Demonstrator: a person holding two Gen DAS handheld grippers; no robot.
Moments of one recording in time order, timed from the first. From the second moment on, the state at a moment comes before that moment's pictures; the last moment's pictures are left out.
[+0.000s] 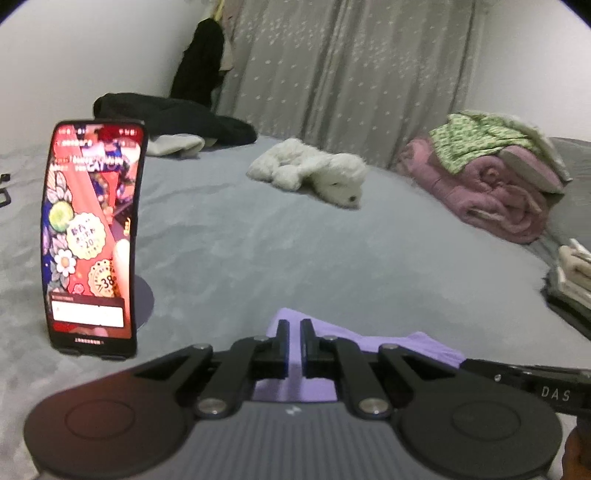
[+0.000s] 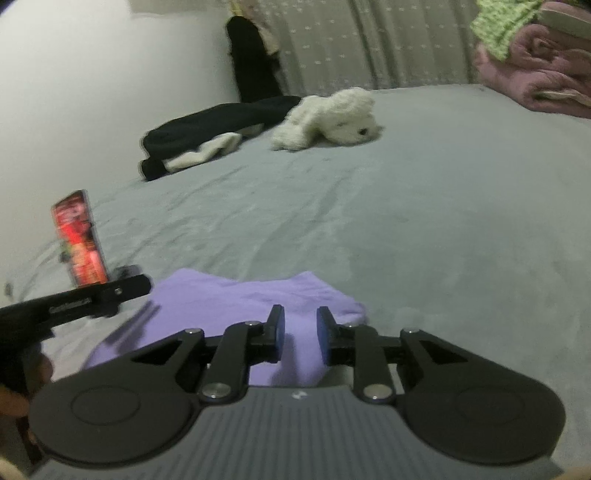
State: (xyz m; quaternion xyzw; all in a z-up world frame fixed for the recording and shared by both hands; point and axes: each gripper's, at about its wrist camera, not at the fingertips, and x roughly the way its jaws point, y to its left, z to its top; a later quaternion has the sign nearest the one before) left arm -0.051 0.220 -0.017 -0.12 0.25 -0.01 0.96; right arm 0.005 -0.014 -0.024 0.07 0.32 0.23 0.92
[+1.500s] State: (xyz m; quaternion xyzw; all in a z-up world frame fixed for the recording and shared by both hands) left arm -0.075 0.253 -0.006 -0.10 0.35 -0.03 0.93; right arm -0.062 -0.058 -0.037 0.06 0.39 0.31 0.87
